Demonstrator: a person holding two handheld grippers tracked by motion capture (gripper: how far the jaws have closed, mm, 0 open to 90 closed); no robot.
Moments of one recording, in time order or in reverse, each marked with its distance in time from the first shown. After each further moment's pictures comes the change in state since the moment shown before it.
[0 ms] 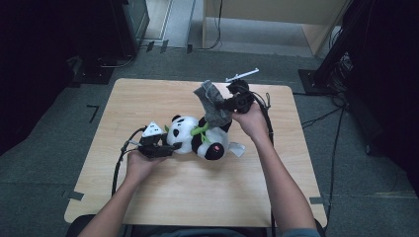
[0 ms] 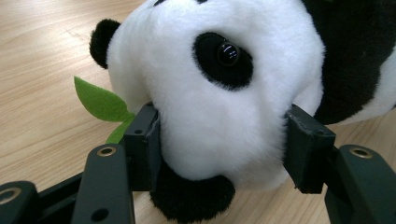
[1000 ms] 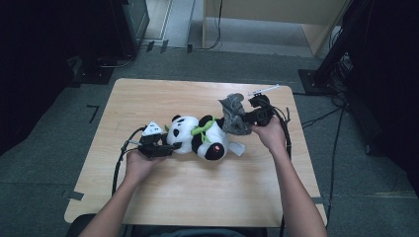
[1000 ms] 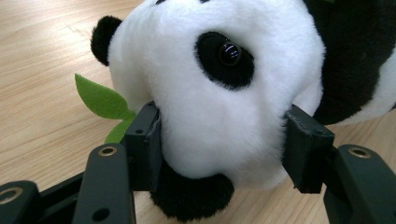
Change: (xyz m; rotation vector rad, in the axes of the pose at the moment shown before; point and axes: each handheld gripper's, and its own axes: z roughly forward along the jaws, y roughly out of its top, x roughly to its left) left arm -0.001 0.002 -0.001 0.016 0.002 -0.021; right arm -0.053 -0.060 -0.005 0.062 -0.068 0.115
